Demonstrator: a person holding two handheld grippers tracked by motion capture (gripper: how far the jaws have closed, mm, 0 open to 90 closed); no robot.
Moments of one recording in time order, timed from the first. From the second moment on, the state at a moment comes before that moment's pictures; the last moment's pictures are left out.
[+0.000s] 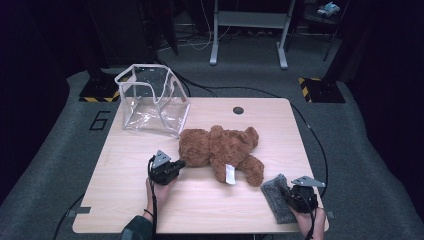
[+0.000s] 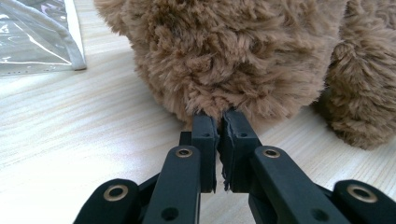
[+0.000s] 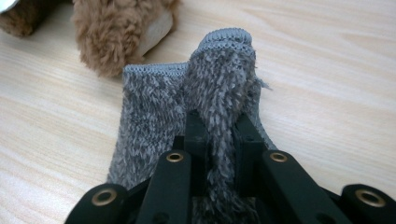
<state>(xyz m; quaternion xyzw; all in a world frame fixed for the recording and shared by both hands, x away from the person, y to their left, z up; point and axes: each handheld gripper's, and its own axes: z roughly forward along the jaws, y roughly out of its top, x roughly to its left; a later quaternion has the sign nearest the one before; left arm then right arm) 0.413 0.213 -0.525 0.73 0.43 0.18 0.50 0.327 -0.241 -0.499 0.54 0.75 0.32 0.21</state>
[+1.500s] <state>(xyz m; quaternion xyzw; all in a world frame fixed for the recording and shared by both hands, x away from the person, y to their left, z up) 0.413 0.213 -0.525 0.73 0.42 0.18 0.50 0.397 -0.254 -0.444 0.56 0.72 0.31 0.26</state>
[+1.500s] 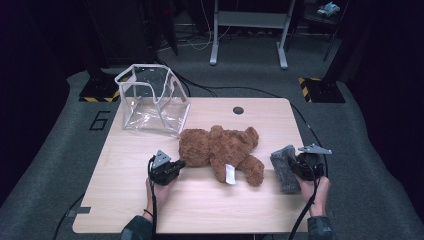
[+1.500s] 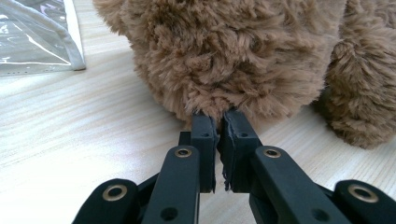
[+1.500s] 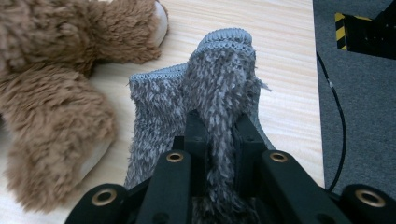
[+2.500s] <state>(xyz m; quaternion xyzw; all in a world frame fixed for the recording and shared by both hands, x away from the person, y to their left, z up) 0.413 0.212 -0.525 0.73 0.42 0.18 0.50 0.464 -0.234 -0.468 0.61 0.70 0.27 0.26</state>
